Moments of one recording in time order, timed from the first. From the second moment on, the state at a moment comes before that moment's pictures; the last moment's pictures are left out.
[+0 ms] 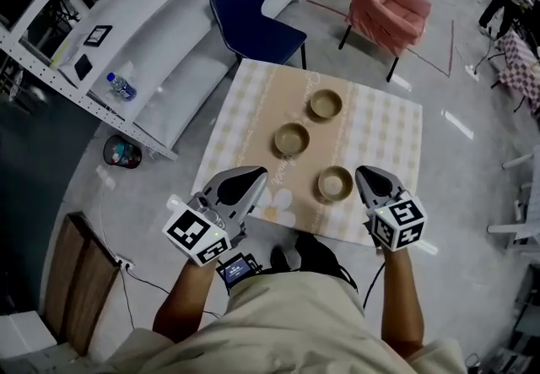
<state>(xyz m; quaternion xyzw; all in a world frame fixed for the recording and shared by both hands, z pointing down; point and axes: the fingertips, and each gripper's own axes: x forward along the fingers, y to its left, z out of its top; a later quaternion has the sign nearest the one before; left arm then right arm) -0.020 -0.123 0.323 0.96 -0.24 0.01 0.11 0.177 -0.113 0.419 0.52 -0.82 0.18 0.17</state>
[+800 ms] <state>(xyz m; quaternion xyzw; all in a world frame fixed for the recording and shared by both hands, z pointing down) 0.011 -0.166 0.378 0.95 -0.27 0.06 0.16 0.215 -0.155 0.596 0.45 -0.79 0.30 0.29</state>
